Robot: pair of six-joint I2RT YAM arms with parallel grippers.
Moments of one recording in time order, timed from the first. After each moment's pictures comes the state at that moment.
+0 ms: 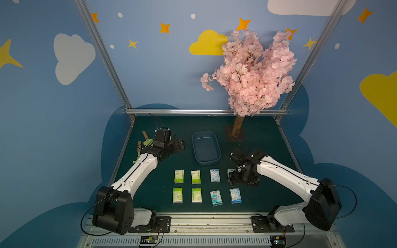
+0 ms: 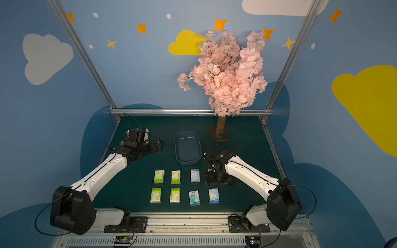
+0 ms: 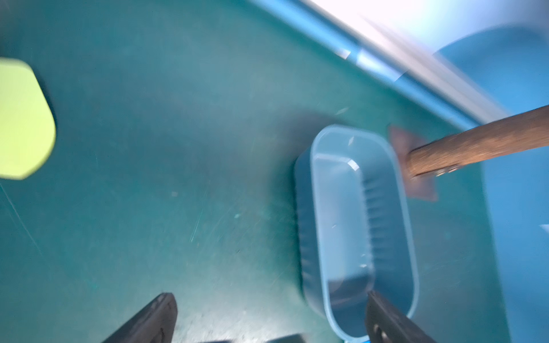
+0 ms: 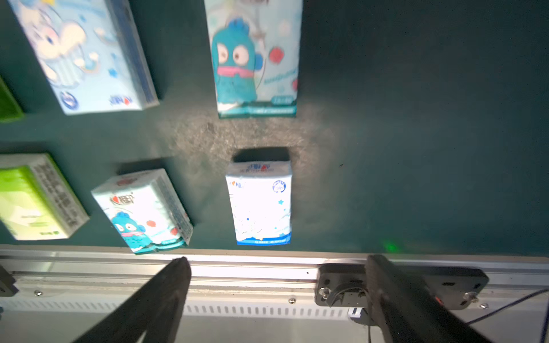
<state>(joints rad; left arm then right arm) -0.24 1.32 0.98 -0.39 0.08 -0.54 0.74 1.39 1.11 -1.26 -0.01 0.67</state>
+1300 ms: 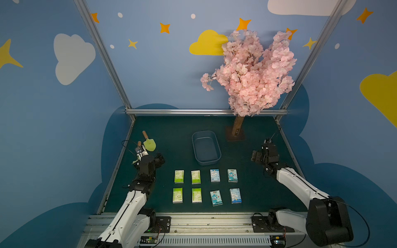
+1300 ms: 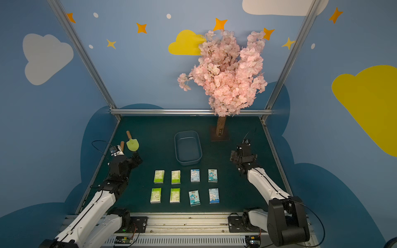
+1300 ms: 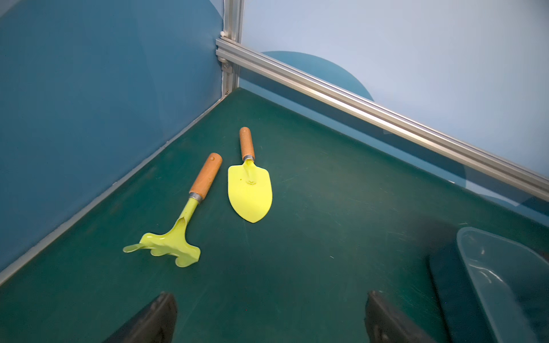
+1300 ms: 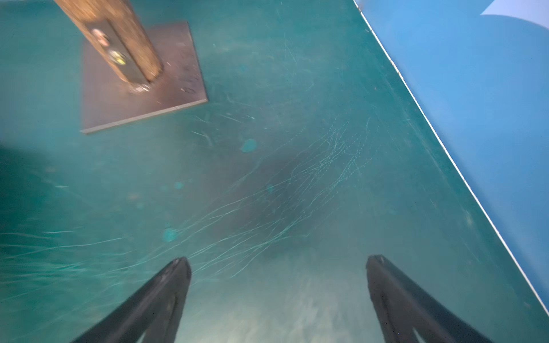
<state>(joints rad) -0.11 0.83 0.40 -0.02 -0.40 -0.41 0.20 1.25 0.63 -0.14 0.34 0.20</state>
